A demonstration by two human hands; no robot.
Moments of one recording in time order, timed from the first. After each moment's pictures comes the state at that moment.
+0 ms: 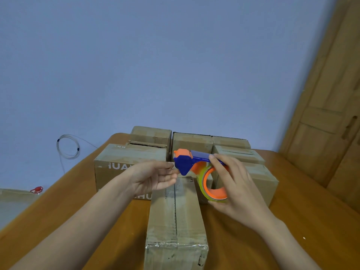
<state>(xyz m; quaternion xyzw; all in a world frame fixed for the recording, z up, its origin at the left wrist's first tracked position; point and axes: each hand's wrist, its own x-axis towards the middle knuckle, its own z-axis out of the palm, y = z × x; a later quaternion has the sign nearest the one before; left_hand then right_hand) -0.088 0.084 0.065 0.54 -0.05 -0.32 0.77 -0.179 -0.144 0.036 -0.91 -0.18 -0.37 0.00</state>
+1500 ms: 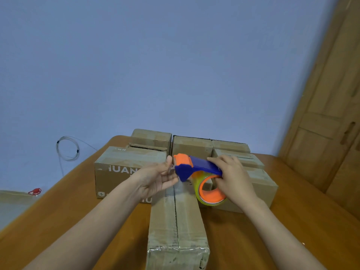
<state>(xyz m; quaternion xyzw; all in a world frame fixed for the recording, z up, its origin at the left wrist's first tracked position) -0.075 0.072 0.050 0.50 -0.07 -0.27 0.82 -0.139 -0.142 0.053 -0.94 -0.05 -0.32 0.08</state>
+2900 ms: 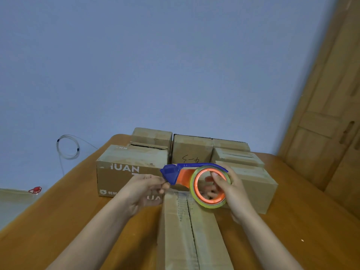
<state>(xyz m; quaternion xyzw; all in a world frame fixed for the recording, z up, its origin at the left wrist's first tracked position) -0.097 0.104 0.026 0.64 -0.09 -0.20 0.74 -0.165 -0.114 0.033 -0.72 0.03 -0.19 0.67</state>
